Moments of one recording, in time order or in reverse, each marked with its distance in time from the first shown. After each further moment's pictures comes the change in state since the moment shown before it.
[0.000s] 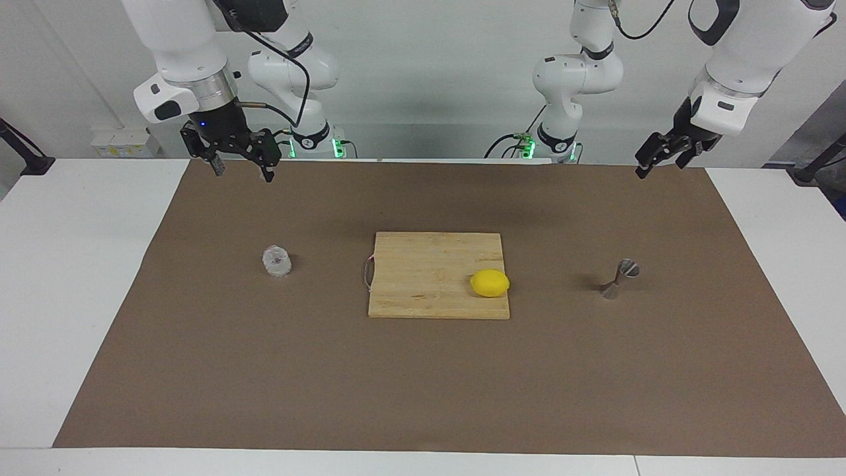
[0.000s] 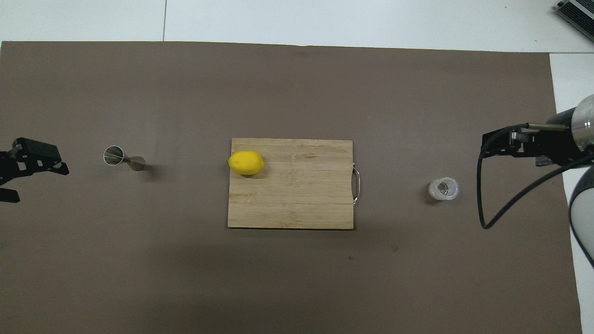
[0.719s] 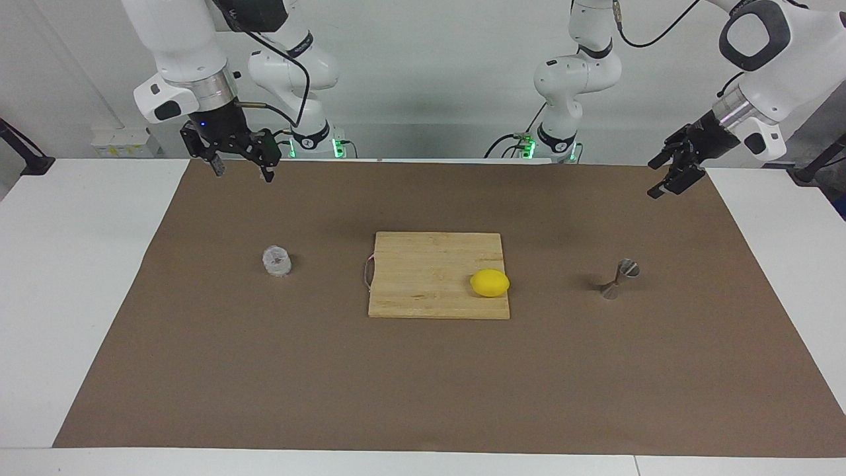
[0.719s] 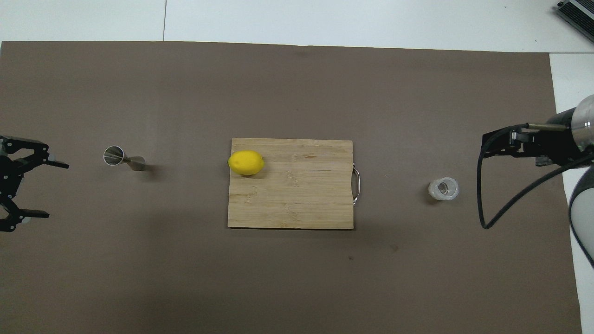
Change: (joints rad) left arm 0.148 0.013 0.005 -0.147 -0.270 0.054 -0.443; right arm -0.001 0.000 0.000 0.000 0.000 0.000 0.000
